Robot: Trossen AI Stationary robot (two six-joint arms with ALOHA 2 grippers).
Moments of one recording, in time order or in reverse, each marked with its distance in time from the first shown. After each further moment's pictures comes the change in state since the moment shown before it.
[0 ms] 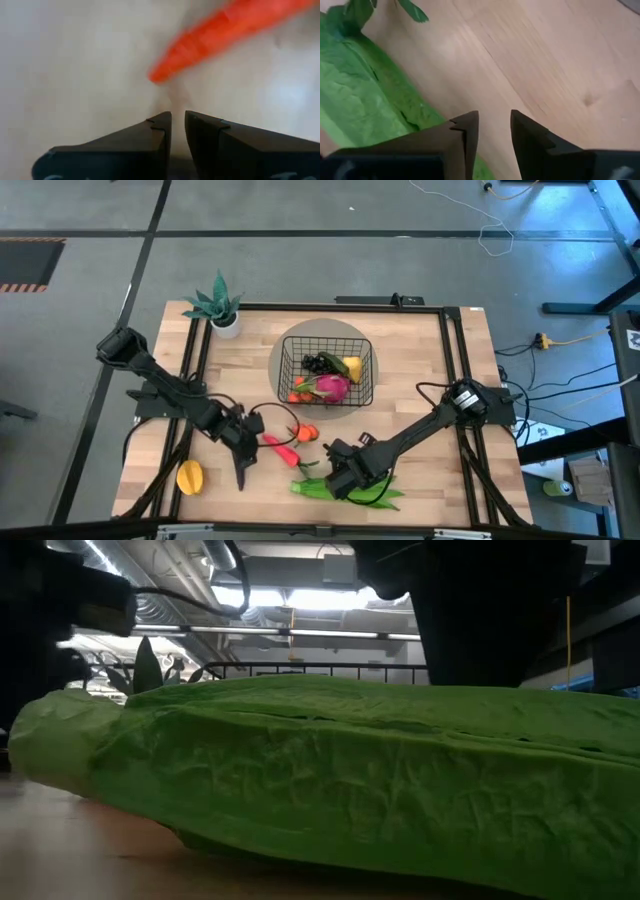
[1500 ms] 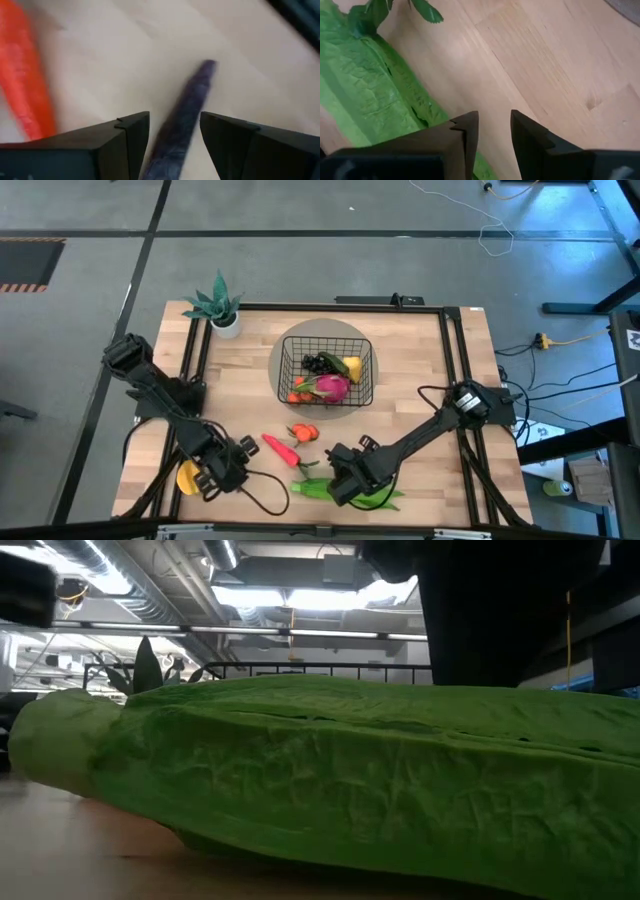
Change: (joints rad) left arm -0.224 0.112 0.185 -0.107 0.167 0.999; right arm 0.032 0.000 0.000 0.015 0.062 0.000
